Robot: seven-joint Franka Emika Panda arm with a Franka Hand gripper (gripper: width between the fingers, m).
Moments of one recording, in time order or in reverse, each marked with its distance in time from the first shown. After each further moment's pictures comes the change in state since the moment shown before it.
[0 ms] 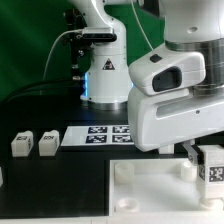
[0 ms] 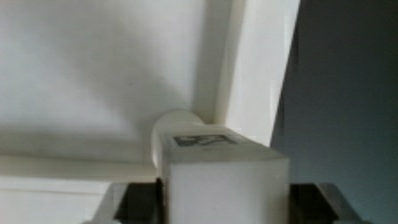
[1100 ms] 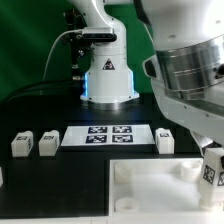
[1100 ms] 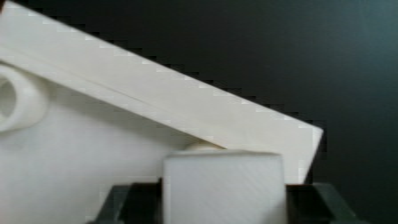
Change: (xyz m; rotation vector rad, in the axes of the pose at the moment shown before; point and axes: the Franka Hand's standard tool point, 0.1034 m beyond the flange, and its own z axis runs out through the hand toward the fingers) arm 0.007 0.000 0.003 0.227 0.016 1.453
